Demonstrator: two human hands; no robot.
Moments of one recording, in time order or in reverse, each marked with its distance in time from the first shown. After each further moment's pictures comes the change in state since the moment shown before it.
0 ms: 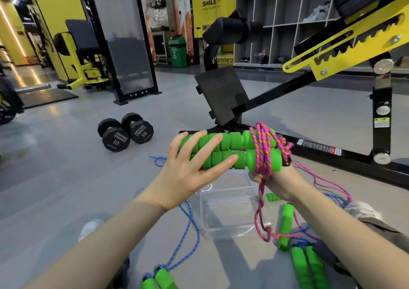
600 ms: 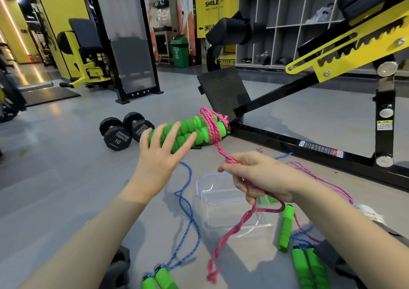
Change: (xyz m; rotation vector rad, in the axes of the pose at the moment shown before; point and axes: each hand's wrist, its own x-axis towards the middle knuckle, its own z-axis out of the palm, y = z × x) left_hand -0.051 -0.044 0.011 0.296 -0.275 -0.176; right_hand -0.015 -0.045 0.048 -0.468 -0.271 0.327
